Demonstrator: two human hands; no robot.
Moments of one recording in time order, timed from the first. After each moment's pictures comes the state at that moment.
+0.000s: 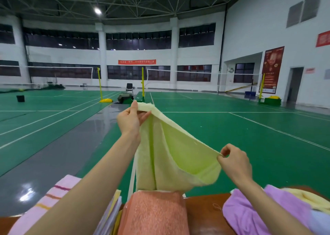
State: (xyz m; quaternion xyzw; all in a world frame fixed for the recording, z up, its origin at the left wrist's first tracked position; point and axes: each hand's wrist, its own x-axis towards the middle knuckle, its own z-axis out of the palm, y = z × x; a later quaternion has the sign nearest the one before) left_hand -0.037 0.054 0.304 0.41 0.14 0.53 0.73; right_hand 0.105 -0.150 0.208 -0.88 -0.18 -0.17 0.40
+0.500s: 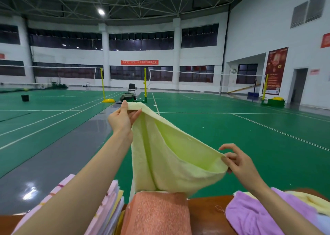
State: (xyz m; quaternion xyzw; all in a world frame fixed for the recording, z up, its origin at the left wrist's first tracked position) left_hand -0.050 0.081 0.305 0.37 0.14 0.55 0.74; right_hand 0.112 -0.172 0.197 -0.71 -0.41 -0.06 0.57
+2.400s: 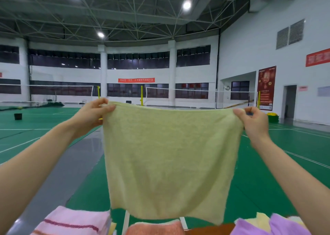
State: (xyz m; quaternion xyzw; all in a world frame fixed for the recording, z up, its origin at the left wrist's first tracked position) left_hand -0.105 0.154 0.381 0.77 0.09 0.38 0.51; right_hand 0.146 -0.160 0.358 -0.64 -0.28 -0.26 0.67
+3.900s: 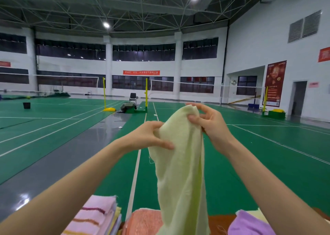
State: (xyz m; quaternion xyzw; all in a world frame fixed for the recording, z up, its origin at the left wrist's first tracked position) left_hand -0.056 0.071 0.325 0.90 0.02 0.20 0.39; right_hand 0.058 -0.094 0.340 -0.56 -0.49 0.05 0.67
